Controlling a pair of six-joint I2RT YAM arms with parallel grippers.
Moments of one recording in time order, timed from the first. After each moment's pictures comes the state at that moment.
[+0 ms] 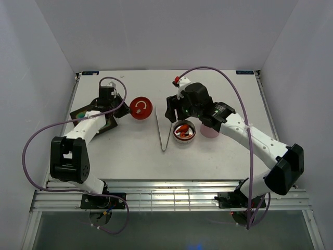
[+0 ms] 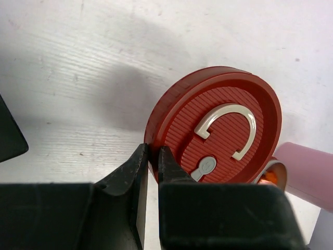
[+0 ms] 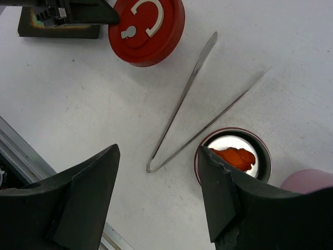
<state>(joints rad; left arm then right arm) -0.13 1.59 1.07 -0.25 0.17 -0.61 0.79 1.48 1.38 -0.43 -0.05 0.22</state>
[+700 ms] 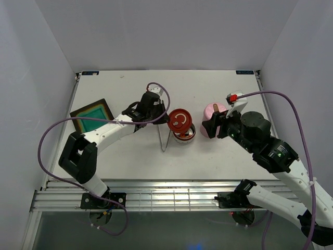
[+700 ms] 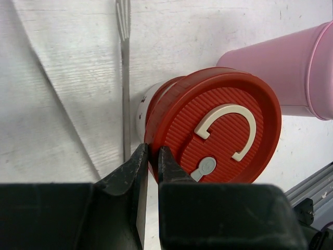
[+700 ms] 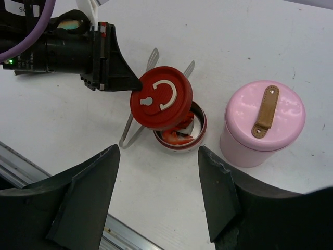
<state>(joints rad) -0.62 1.58 1.15 -0.23 0.05 -0.59 0.79 0.78 1.10 -0.59 0.20 0.23</state>
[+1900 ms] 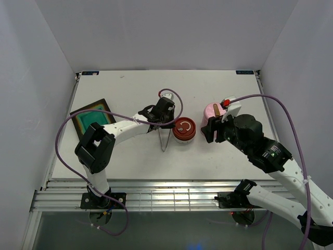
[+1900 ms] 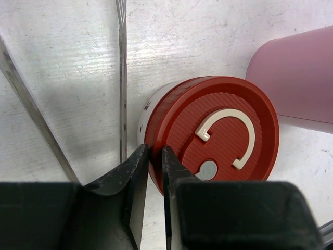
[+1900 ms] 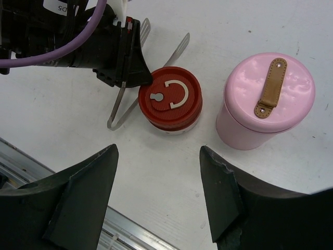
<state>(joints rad) -0.74 1.80 1.25 -0.24 -0.11 -0.60 0.79 0.76 1.02 -0.63 0.20 0.23</state>
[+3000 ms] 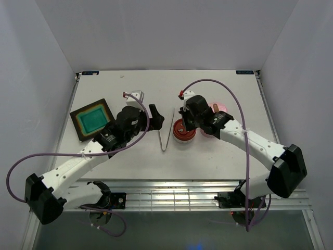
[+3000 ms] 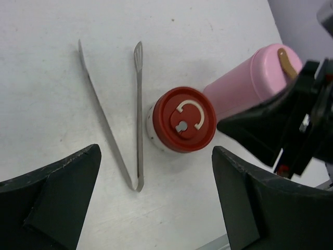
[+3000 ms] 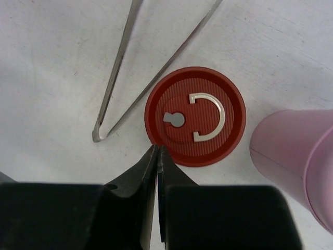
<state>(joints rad) -0.74 1.15 0.99 -0.23 -0.24 -0.56 0.77 1.36 1.13 -0.48 0.10 0.21</state>
